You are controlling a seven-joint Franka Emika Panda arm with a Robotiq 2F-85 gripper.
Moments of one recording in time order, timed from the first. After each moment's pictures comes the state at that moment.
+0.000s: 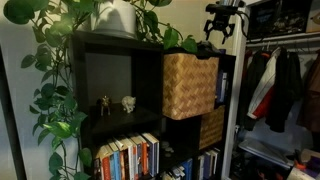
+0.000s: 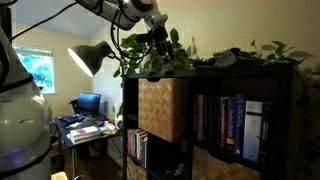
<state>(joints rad) -0.11 -0.38 0.14 -1.94 -0.21 1.97 1.36</state>
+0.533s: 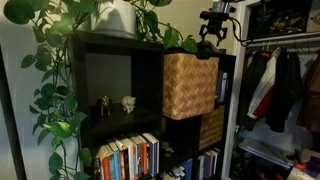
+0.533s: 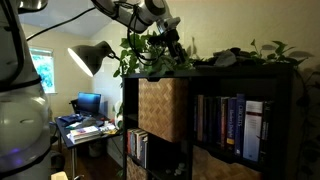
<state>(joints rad) -0.11 -0.22 0.11 -1.80 -0.27 1.97 1.32</state>
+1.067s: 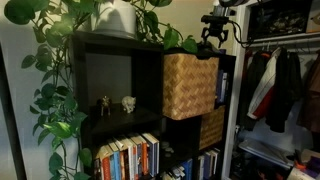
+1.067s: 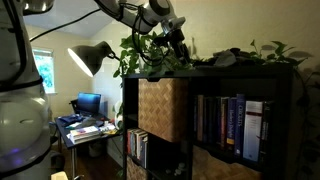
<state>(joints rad) -0.12 -0.19 0.07 -1.77 -0.30 1.97 1.32</state>
